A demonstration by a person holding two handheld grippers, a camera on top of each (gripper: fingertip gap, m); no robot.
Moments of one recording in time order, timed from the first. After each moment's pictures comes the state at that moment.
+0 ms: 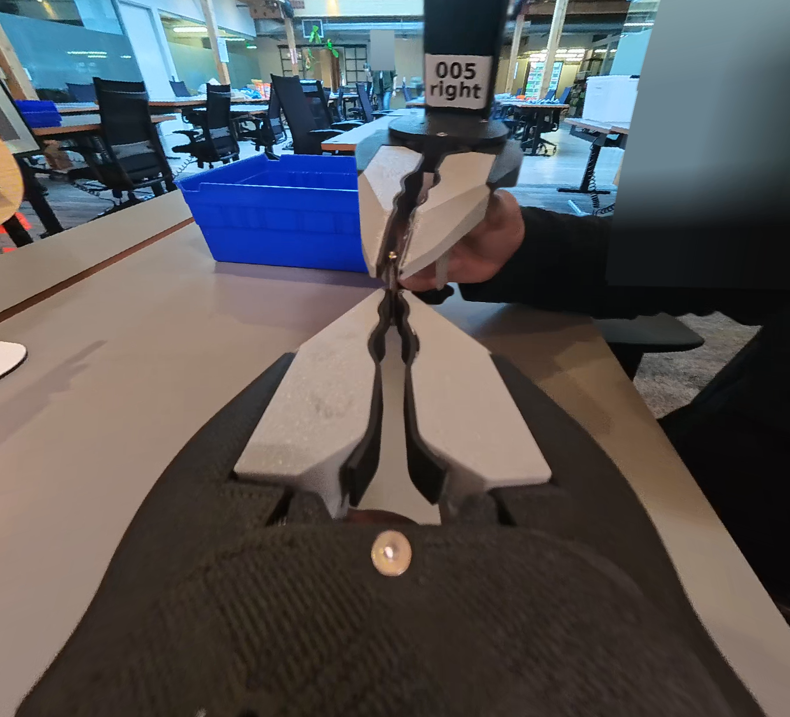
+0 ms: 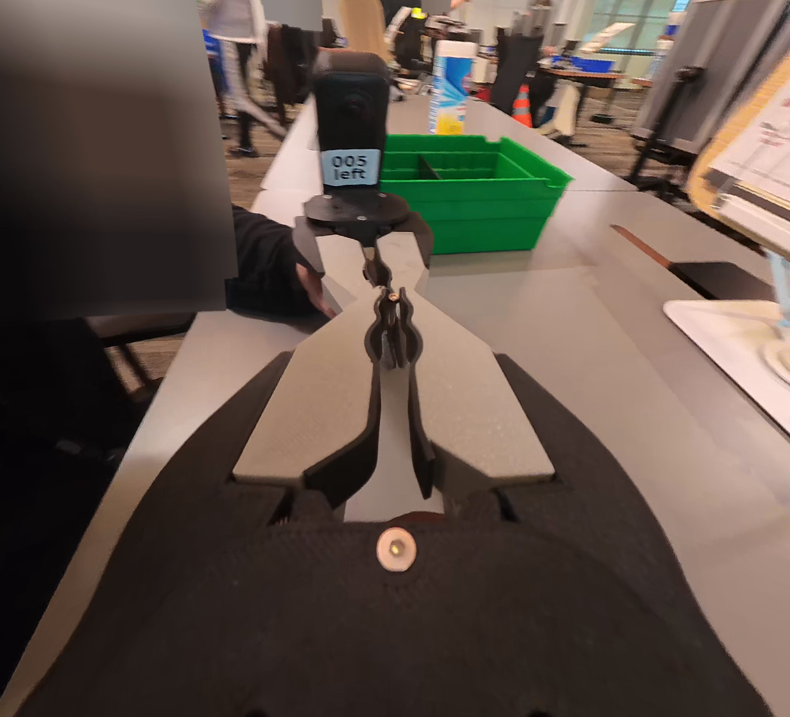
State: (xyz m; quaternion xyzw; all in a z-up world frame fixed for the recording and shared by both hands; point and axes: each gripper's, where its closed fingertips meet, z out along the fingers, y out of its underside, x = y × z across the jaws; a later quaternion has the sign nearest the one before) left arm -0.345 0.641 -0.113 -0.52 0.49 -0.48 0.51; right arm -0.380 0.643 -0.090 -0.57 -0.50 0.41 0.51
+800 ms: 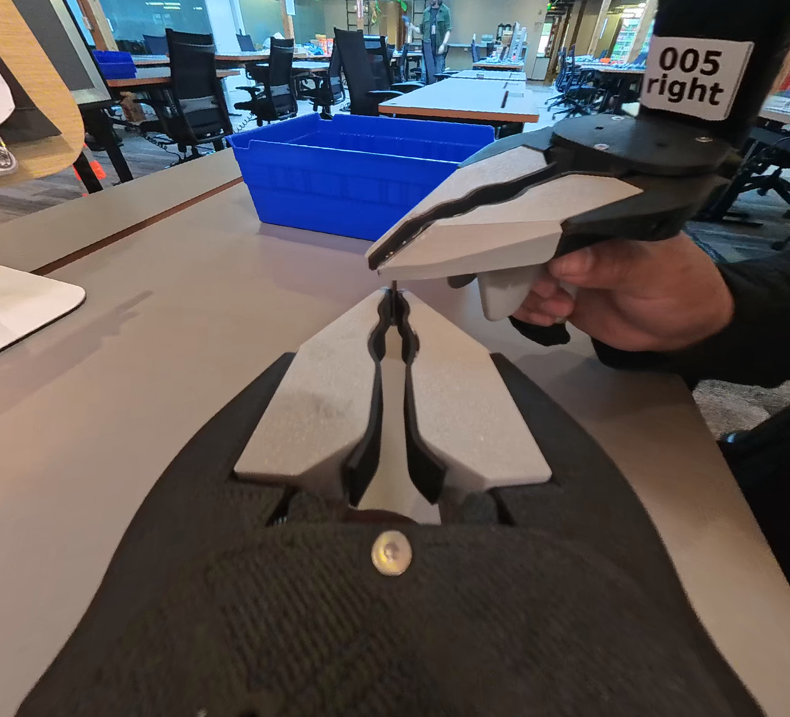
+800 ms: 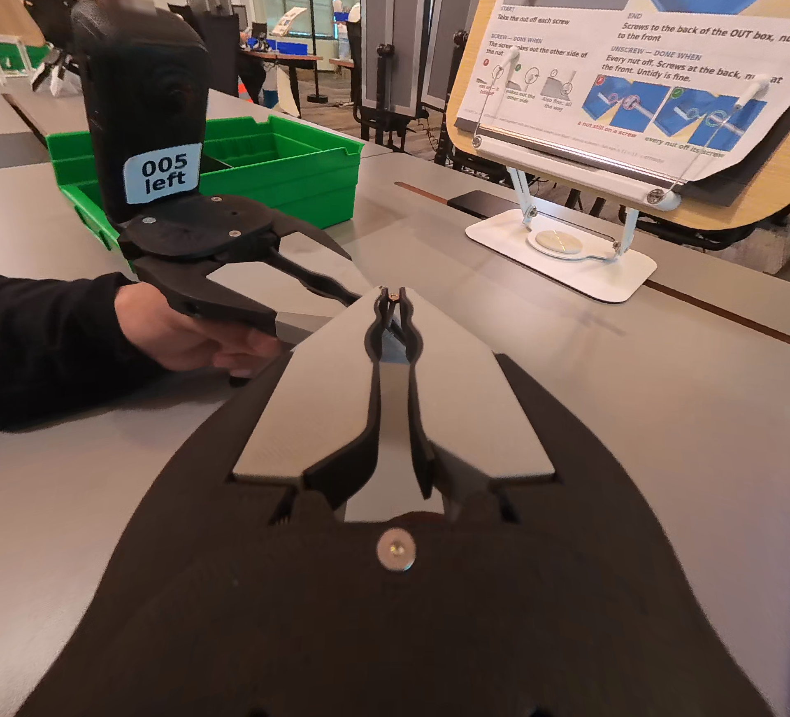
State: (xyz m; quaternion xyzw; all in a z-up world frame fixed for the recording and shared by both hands) left arm -0.339 0.659 -0.128 -0.59 0.46 -0.42 0.52; right arm -0.368 0.667 -0.105 -0.69 -0.29 0.21 0.63
